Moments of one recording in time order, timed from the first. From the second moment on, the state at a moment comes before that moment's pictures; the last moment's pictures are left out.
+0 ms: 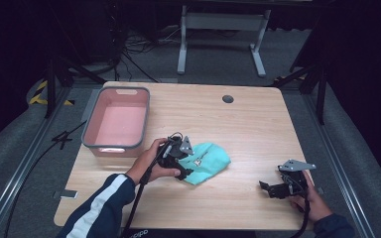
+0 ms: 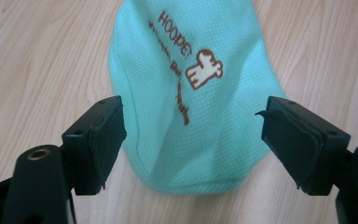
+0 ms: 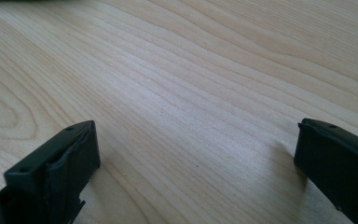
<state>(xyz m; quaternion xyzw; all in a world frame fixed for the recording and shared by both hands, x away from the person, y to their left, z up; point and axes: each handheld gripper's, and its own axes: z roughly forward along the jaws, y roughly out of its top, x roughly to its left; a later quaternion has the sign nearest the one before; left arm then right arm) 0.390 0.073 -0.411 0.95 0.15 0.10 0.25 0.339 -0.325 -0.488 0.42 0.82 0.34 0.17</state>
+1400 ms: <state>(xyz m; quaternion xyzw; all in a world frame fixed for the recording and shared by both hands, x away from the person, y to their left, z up) 0.339 0.184 -0.421 0.95 0.15 0.18 0.20 0.338 -0.325 -0.488 0.42 0.82 0.34 0.17</state>
